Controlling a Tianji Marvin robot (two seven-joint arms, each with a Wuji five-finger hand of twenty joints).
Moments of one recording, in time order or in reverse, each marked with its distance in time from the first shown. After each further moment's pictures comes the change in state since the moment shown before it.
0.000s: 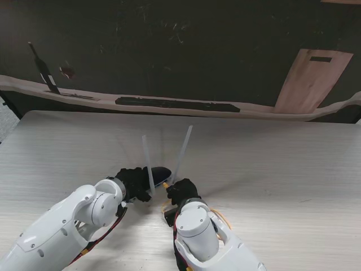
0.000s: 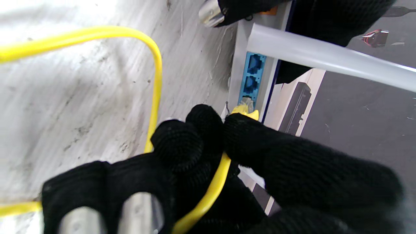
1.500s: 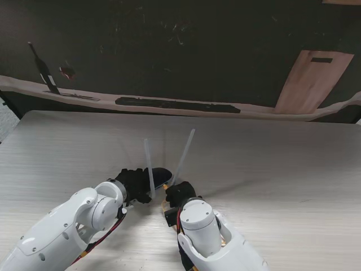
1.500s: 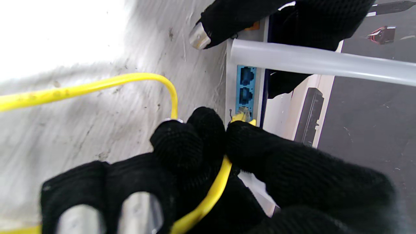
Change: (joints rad) left arm 0.012 0.003 0.007 0.001 0.059 -0.038 0.017; right arm -0.004 0.000 0.035 -0.027 0.124 0.056 0.047; left_hand 0.004 0.033 -0.021 0.000 0.000 0.034 -0.007 -0.001 0.000 0.025 -0.002 0.000 0.000 0.019 0.000 0.000 0.001 0.016 0.000 0.014; right_hand -0.021 0.107 -0.062 0.074 0.007 -0.001 0.000 0.113 0.007 0.000 0.000 0.000 0.000 0.005 0.000 -0.013 -0.003 0.008 0.000 -0.044
